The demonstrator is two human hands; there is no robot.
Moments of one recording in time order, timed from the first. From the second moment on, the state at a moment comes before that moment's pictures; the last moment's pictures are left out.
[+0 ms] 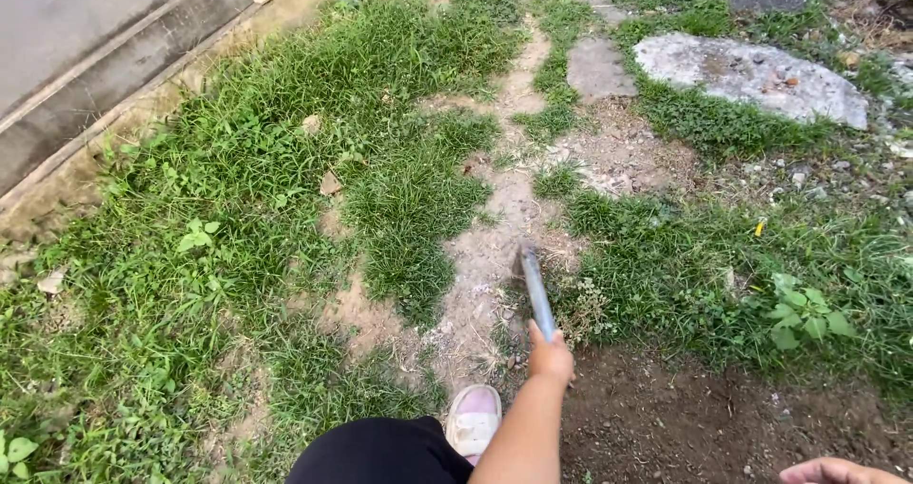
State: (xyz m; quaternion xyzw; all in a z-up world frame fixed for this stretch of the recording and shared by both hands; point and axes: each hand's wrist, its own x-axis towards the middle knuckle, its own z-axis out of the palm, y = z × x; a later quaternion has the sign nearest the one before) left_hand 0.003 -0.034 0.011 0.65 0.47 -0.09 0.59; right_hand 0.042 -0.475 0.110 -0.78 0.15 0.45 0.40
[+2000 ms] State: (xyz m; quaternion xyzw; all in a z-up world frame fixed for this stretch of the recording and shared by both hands) left_hand -0.028 -0.111 0.027 0.71 0.41 -0.11 0.56; right_hand 0.027 -0.447 0.177 -0.76 0.07 0.57 0.30
